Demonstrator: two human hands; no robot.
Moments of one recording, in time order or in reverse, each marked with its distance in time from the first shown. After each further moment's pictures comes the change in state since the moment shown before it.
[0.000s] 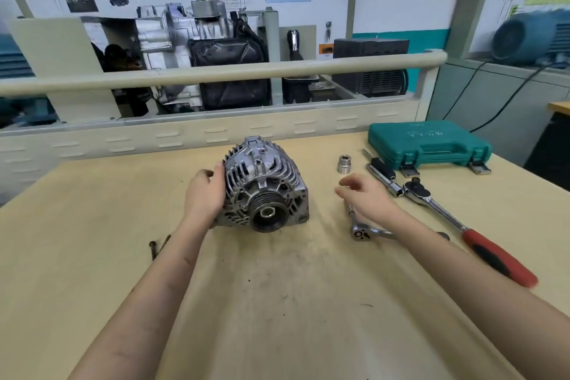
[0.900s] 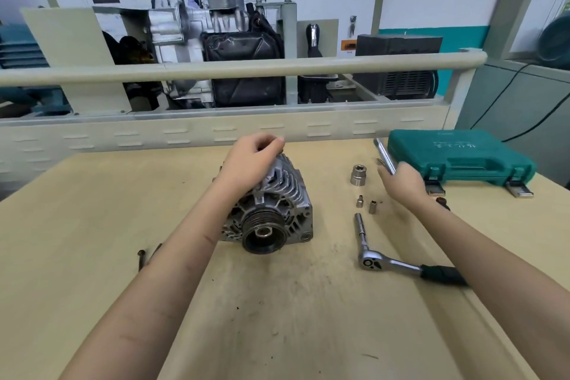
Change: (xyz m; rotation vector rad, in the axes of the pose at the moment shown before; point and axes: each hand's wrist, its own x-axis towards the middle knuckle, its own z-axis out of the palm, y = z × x) left_hand 0.006 0.083 0.021 -0.143 -0.276 0.372; right_hand 0.109 0.060 -0.024 -0.272 0.230 0.214
